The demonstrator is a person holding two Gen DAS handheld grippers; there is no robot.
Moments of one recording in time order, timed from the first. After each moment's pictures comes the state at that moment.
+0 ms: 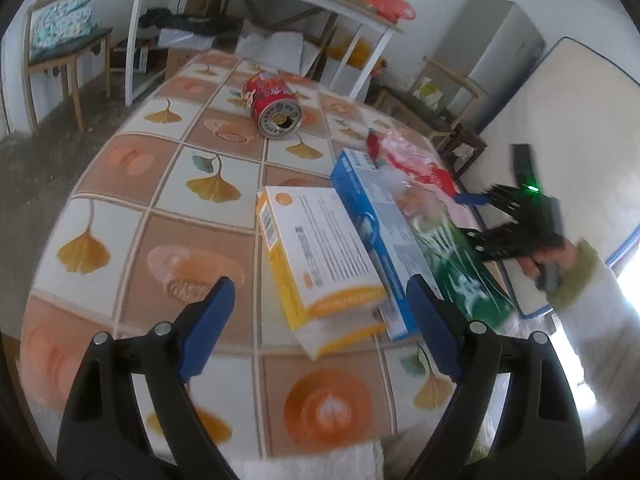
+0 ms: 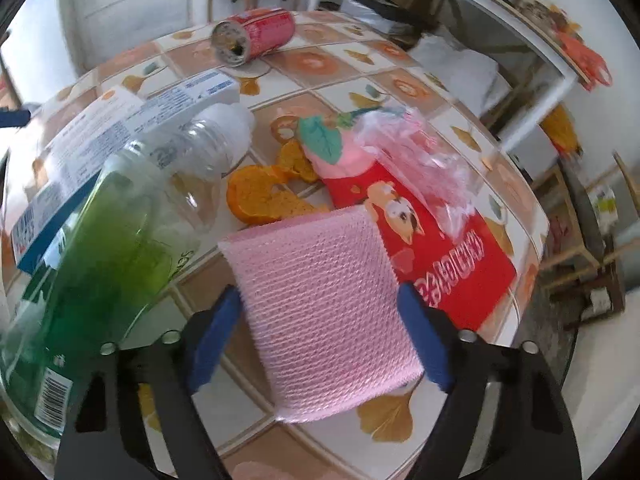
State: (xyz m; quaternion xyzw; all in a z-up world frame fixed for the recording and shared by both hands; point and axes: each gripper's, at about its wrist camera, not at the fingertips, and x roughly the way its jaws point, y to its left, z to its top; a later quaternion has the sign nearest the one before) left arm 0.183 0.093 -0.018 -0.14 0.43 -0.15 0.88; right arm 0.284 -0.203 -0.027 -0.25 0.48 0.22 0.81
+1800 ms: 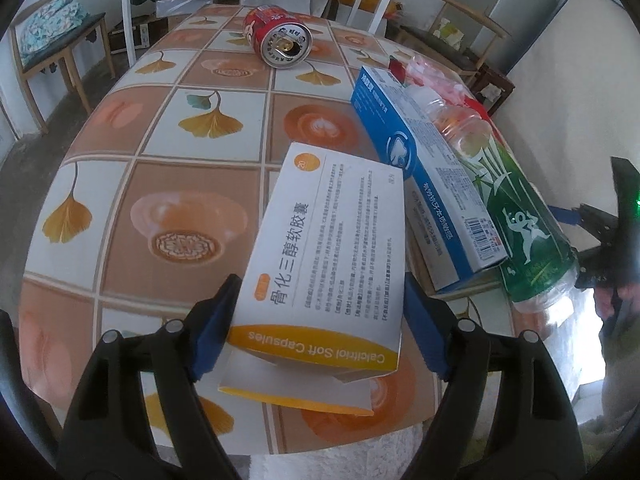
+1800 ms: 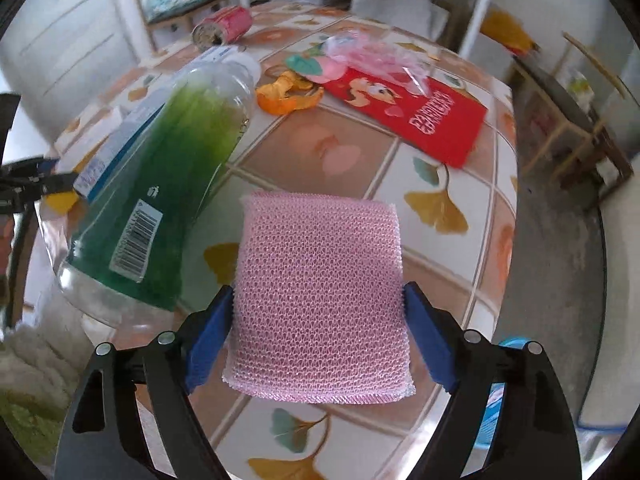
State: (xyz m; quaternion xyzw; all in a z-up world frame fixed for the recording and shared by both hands) left arm 0.178 0.068 -0.055 -0.06 0.50 -0.13 0.85; right arm 0.184 -0.248 -0.034 -0.11 0.52 0.15 0.83
